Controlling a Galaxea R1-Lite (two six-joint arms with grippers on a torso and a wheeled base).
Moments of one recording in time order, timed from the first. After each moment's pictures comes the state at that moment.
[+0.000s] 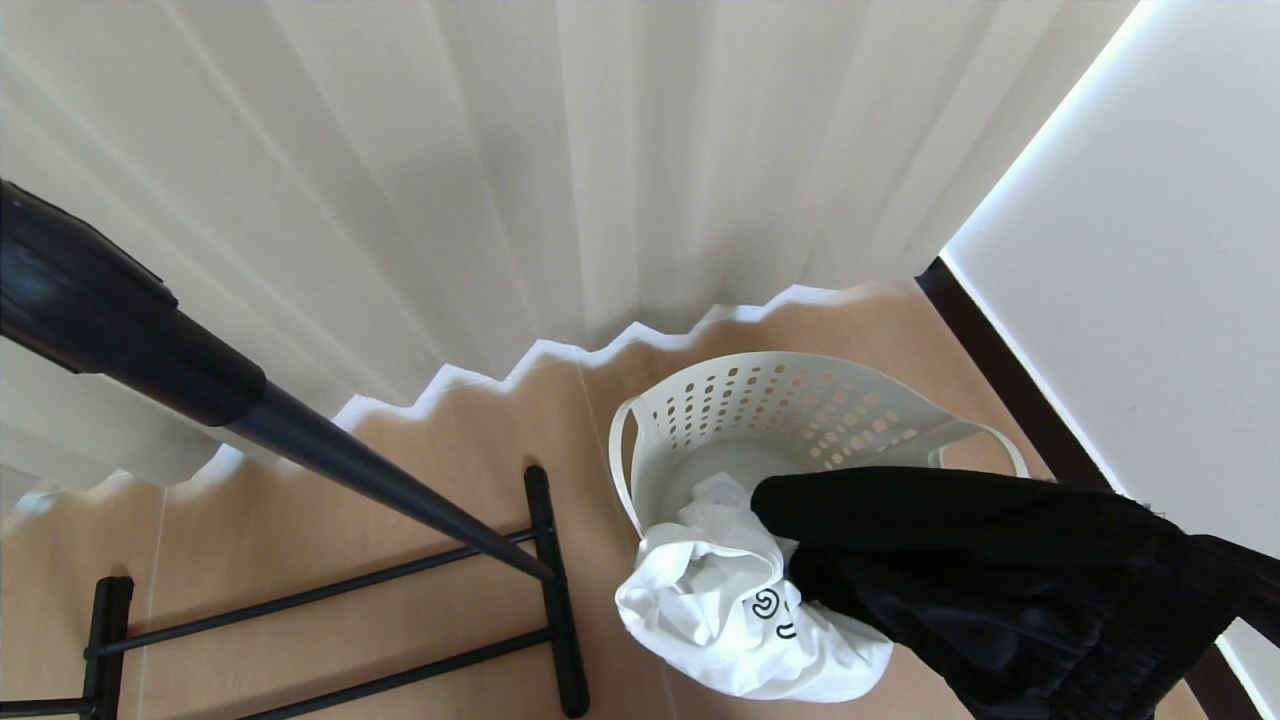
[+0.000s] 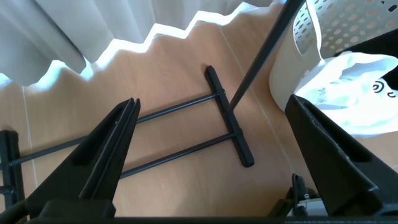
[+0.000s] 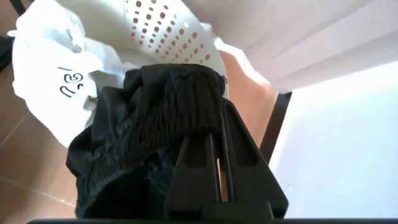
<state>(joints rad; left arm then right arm) 0.00 0.00 -0.02 0.06 -0.09 0.03 0.40 0.76 -0.28 -0.34 -0.06 -0.70</state>
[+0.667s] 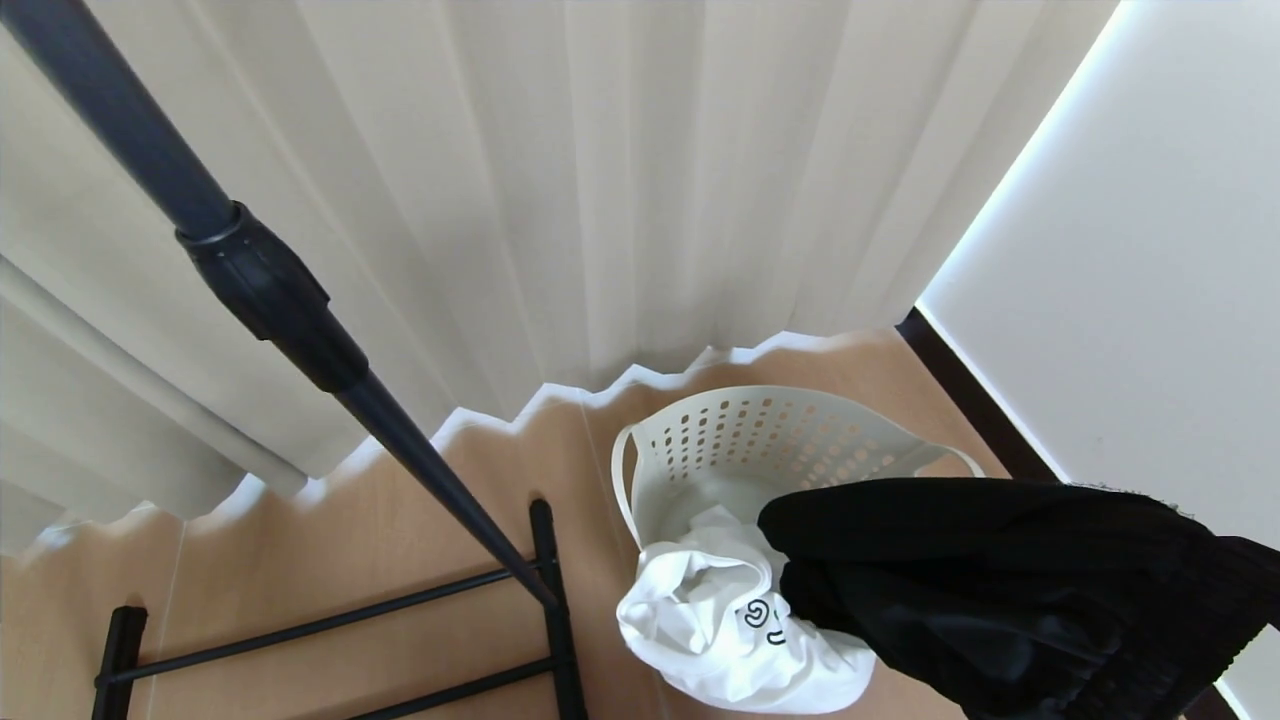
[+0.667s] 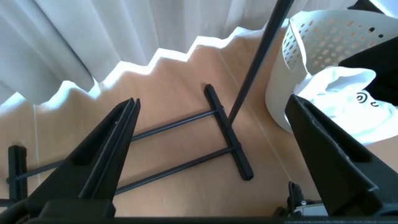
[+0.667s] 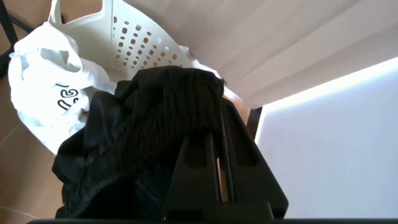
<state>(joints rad) 0.00 0.00 -0.02 0.06 -0.09 0.03 0.40 0.72 -0.28 -0.34 -0.06 -0.70</state>
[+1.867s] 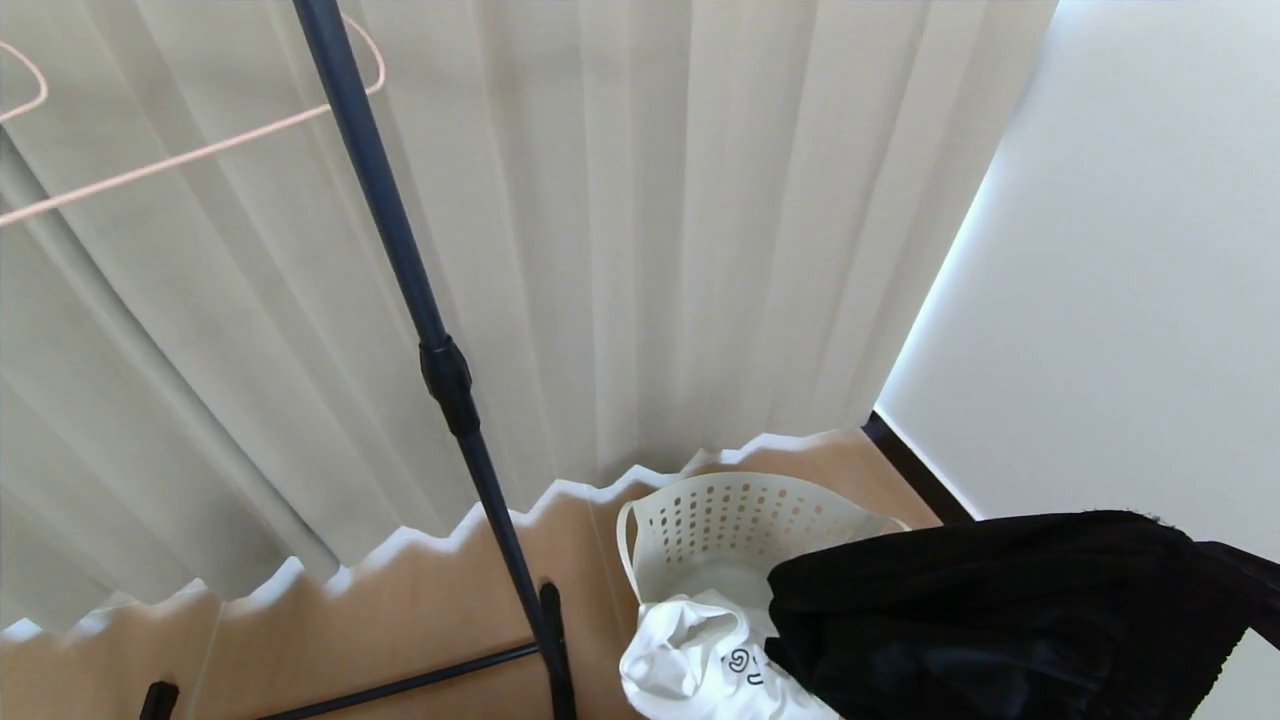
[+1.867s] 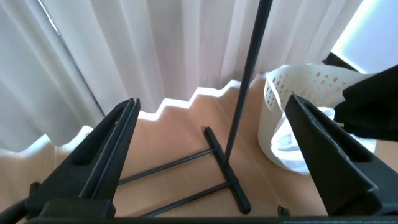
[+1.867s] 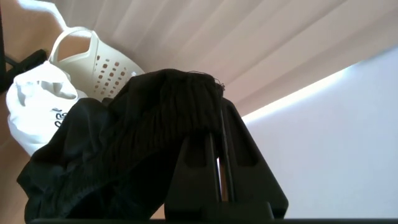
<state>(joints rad) 0.00 0.00 -0.02 0.06 -0.09 0.03 0.40 0.75 -0.27 -0.34 -0.06 -0.68</state>
